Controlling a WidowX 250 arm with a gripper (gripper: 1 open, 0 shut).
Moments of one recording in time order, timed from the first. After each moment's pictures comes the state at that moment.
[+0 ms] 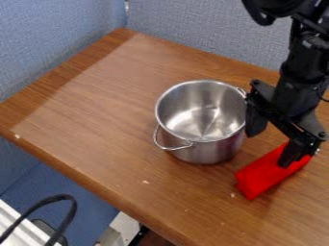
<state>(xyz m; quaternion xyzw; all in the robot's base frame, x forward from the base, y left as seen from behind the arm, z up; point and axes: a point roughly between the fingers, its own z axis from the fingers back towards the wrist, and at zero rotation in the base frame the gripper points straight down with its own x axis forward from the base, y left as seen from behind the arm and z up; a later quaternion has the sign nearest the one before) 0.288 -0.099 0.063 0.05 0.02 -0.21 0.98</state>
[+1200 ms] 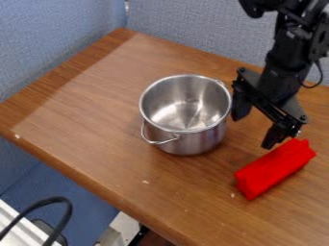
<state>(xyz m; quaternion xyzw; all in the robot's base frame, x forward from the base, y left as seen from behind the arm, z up) 0.315 -0.070 0.051 0.08 0.02 -0.18 0.98</state>
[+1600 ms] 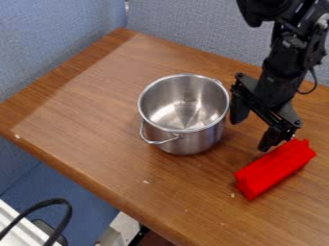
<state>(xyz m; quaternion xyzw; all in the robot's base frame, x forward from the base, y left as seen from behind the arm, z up) 0.320 -0.066 0.040 0.09 0.02 -0.18 0.98</state>
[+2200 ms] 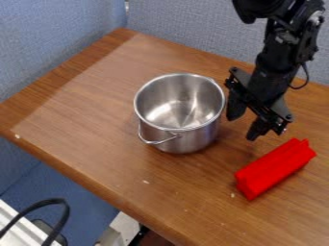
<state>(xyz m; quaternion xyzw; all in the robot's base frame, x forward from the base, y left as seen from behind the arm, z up) 0.326 -0.052 0.043 0.10 0.01 -0.18 0.98</state>
